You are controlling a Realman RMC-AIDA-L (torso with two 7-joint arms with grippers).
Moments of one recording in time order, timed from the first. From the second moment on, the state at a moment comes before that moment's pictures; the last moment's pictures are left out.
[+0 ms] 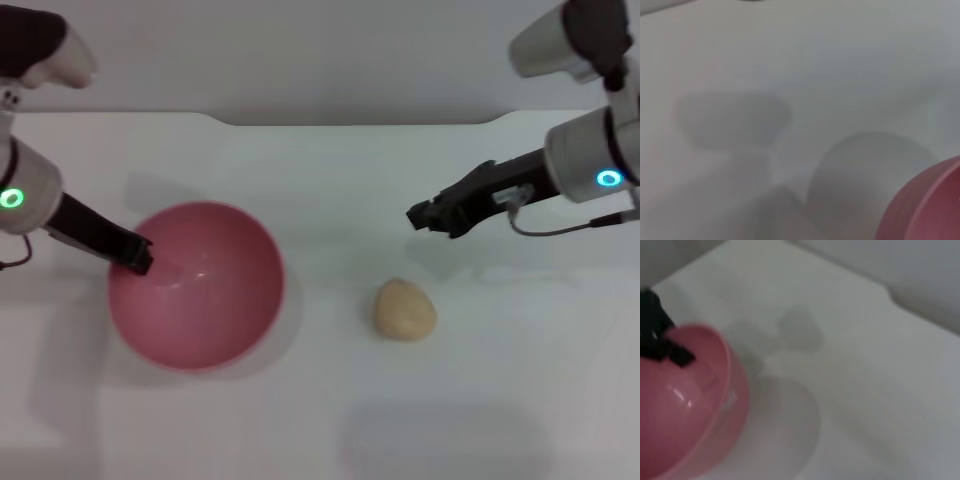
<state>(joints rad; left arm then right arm) -0.61 -2.06 1.19 1.29 2.68 1.58 -2.70 0.68 2.06 -1.24 -1.05 -2.26 -1.31 2.28</state>
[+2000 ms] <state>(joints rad) -0.64 -2.06 1.21 1.26 2.68 1.56 -2.72 0.74 2.07 -1.33 -0.75 -2.26 -1.16 2.29</state>
